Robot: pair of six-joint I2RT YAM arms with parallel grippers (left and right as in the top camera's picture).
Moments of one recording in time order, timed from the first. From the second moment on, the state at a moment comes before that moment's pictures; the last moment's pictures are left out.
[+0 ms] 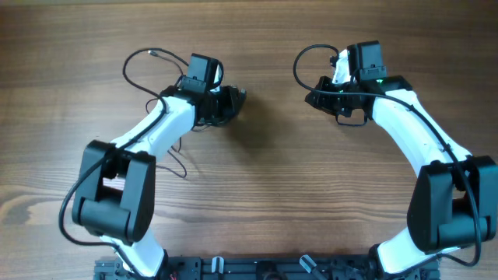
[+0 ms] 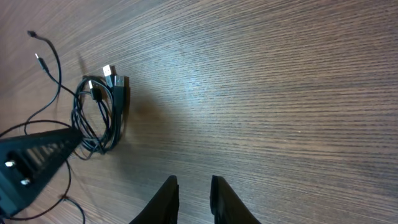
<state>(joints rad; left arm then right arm) -0.31 1.85 1.17 -0.39 0.18 -0.48 0.15 1.76 1.20 -0.55 -0.44 0.45</state>
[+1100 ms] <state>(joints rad) -0.28 1.85 1.10 -0.46 0.13 0.05 0.15 1.76 1.20 -0.54 -0.44 0.45</state>
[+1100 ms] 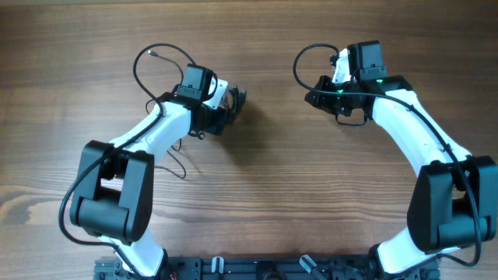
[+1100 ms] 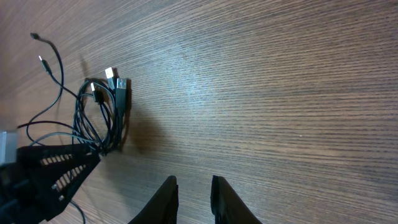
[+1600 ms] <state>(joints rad) -0.29 1.76 1.10 -0.46 0.13 0.03 0.15 1.76 1.20 -0.53 -0.47 0.47</state>
